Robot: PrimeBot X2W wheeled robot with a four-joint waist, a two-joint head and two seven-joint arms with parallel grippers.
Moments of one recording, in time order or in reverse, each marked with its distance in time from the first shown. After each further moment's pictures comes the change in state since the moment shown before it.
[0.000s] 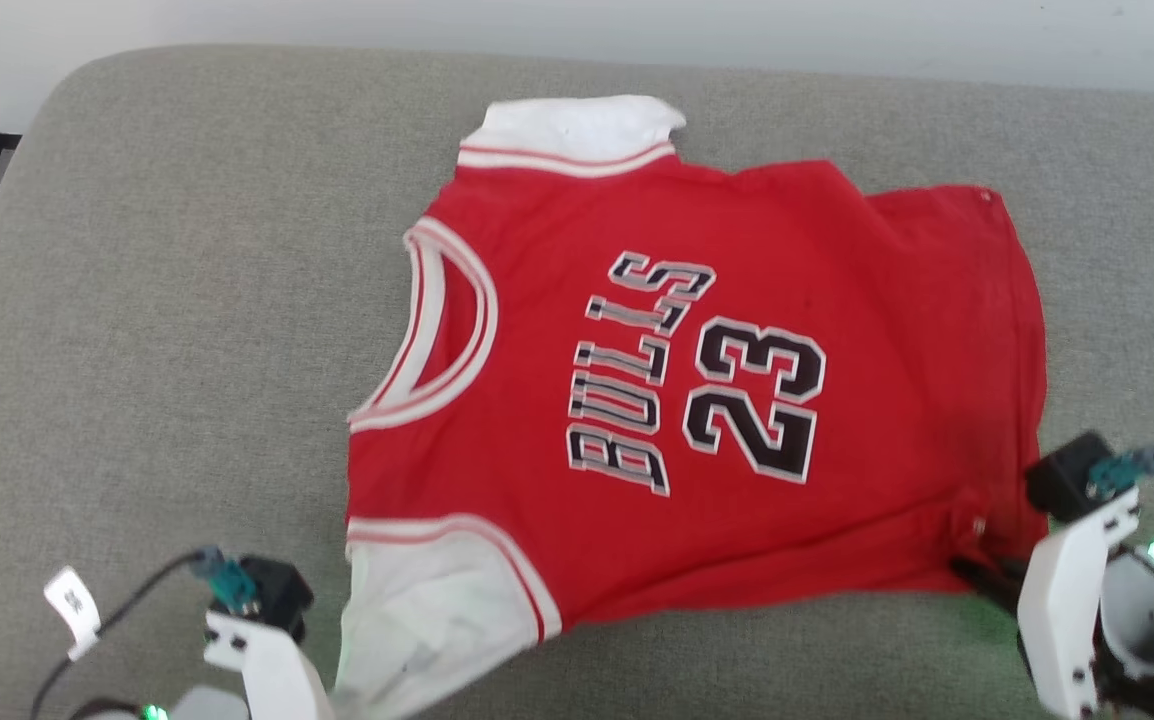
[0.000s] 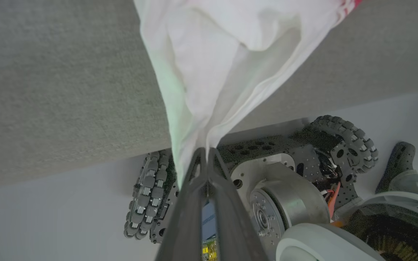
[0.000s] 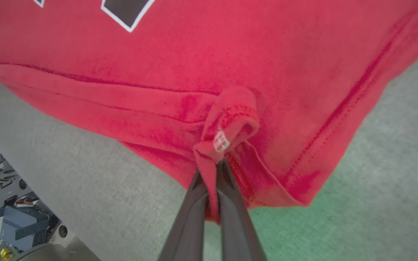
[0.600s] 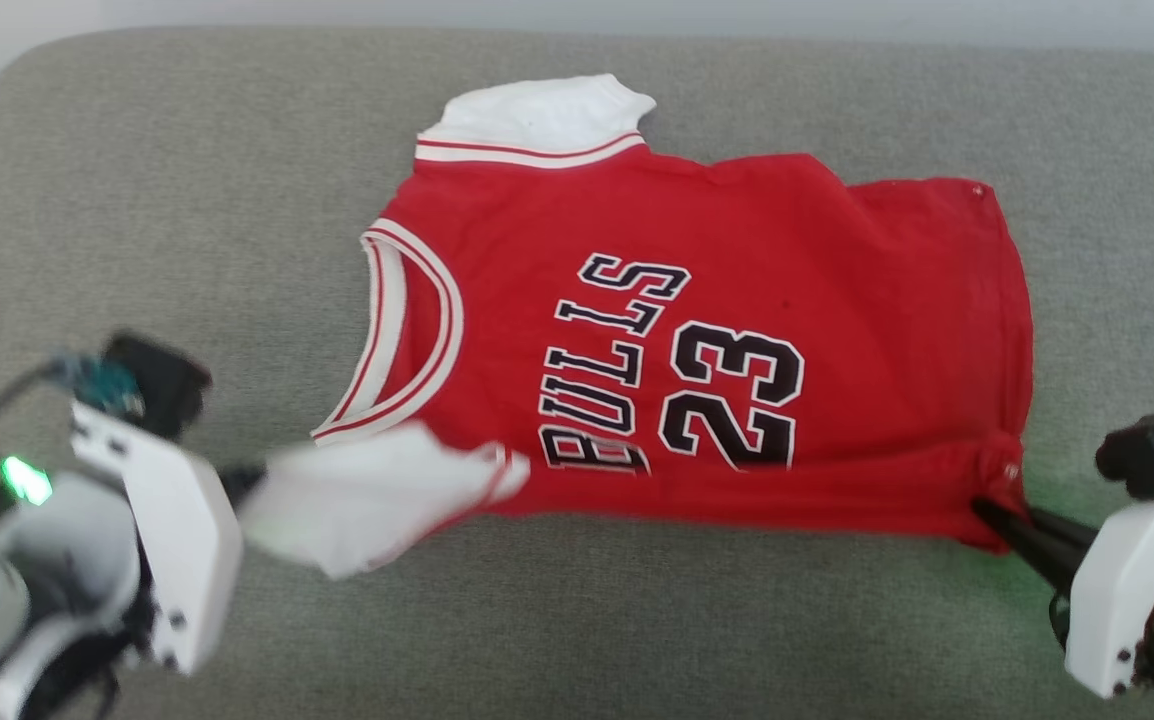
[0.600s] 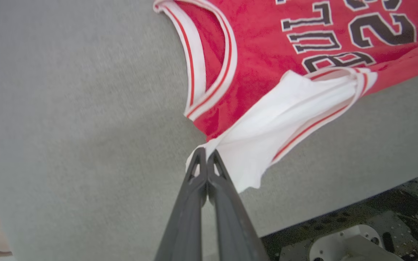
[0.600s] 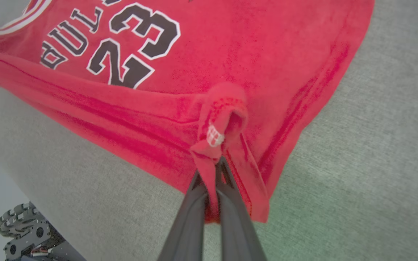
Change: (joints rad) left arm -0.217 0.149 0.109 -0.120 0.177 0.002 0.012; right arm 0.138 0.050 -0.219 -0.167 0.003 0.000 -0.052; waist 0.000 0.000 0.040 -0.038
